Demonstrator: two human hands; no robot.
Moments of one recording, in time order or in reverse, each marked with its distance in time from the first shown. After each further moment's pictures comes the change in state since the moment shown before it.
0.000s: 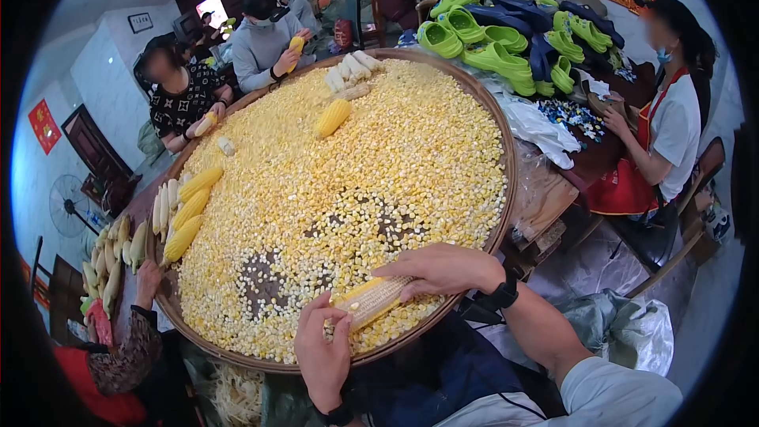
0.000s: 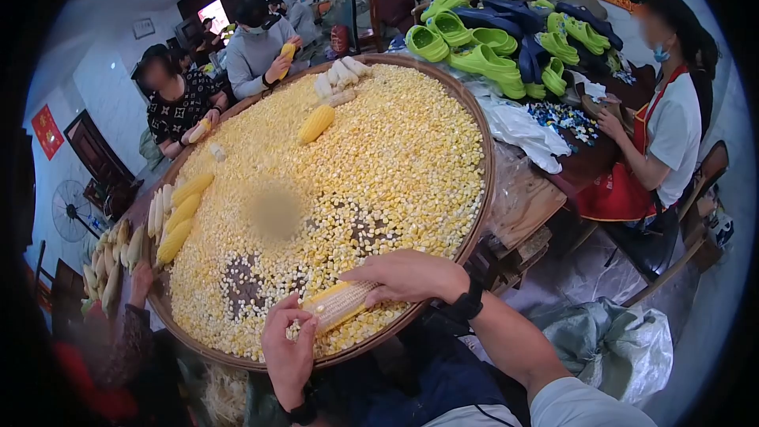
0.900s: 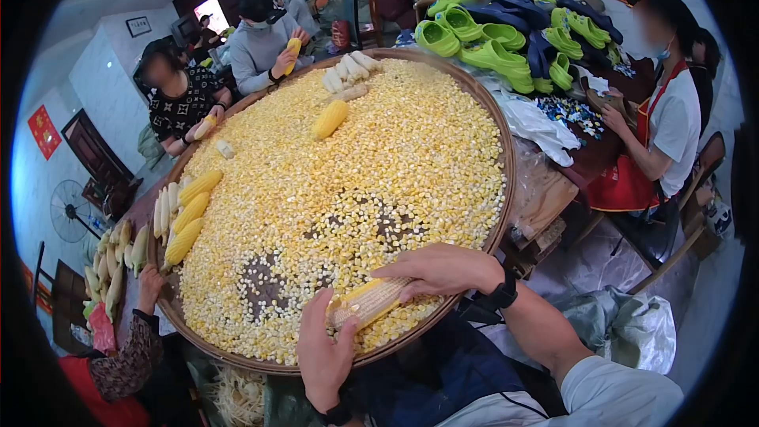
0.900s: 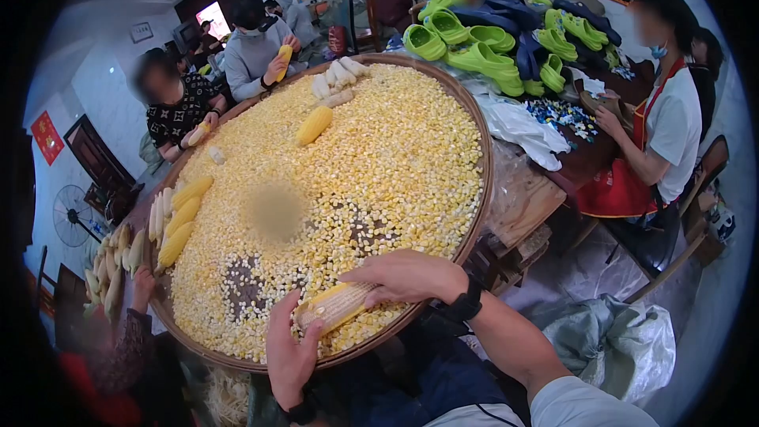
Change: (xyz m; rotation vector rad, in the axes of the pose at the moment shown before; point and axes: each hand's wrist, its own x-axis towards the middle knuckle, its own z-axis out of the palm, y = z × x) left_hand 0.003 0.010 0.000 0.016 -0.014 -0.042; right_hand 0.000 0.002 0.004 -0.001 0.021 -0.024
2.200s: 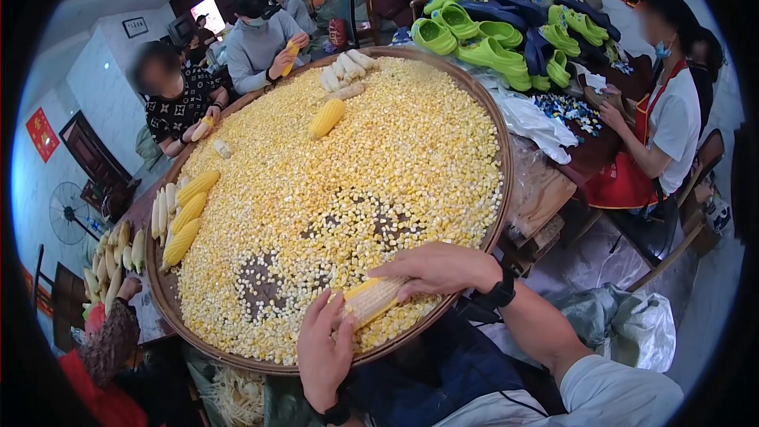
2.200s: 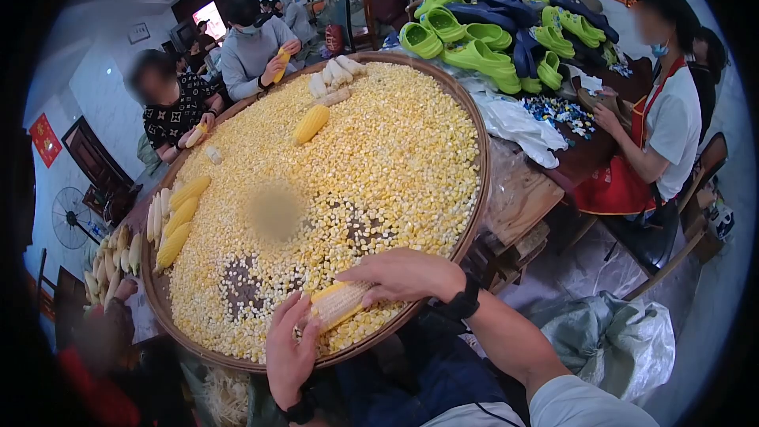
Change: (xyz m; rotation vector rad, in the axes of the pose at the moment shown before) left_hand 0.001 0.003 -0.006 -0.019 -0.145 -0.018; right_hand 0.000 -0.005 -0.005 0.014 -0.013 0.029
